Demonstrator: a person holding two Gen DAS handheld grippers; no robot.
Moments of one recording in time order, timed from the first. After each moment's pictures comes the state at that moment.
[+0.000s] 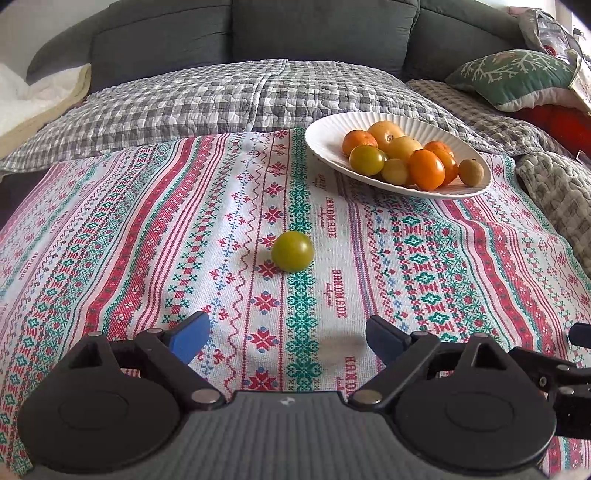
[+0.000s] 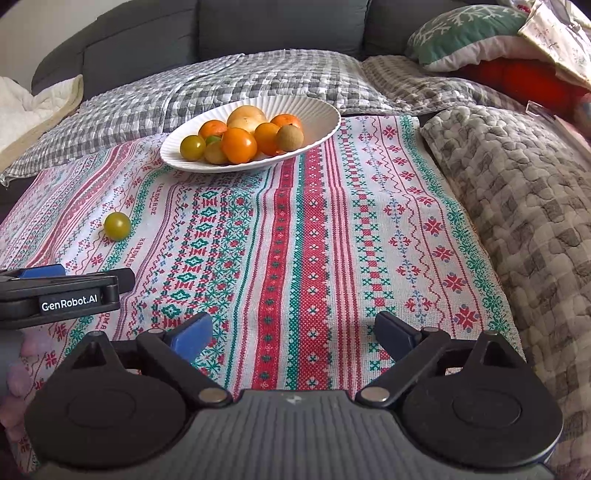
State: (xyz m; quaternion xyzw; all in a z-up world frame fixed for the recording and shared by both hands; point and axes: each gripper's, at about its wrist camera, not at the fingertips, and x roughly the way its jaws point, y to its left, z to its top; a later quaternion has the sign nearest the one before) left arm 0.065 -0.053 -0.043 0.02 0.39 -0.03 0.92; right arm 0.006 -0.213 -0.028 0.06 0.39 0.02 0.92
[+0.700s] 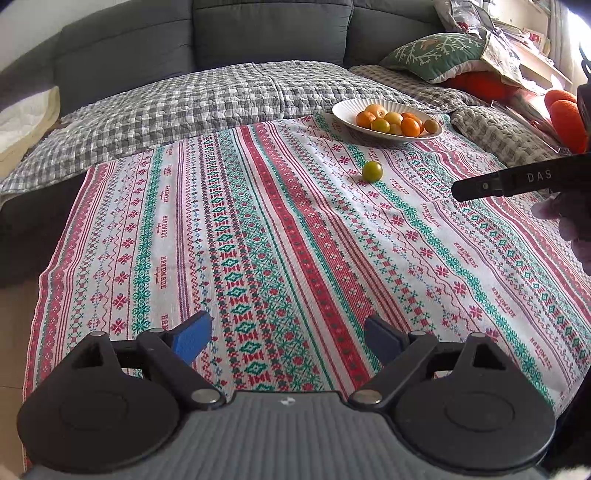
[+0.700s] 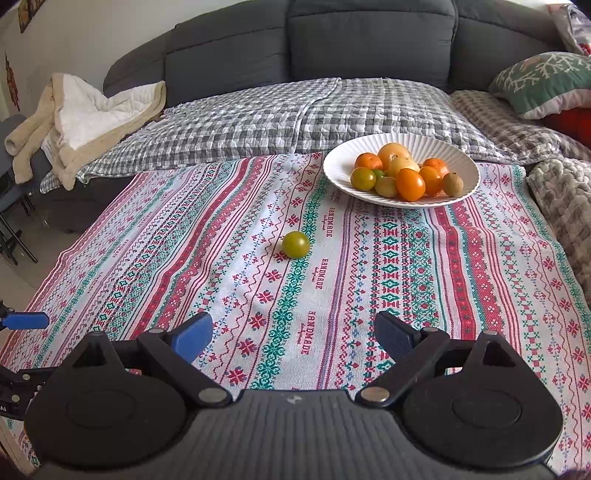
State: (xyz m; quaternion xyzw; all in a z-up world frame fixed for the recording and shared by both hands) left arm -0.070 0.148 0.002 0.09 0.39 -0.17 0.90; right arm -0.026 -0.102 0.017 0.06 0.36 0.11 0.92
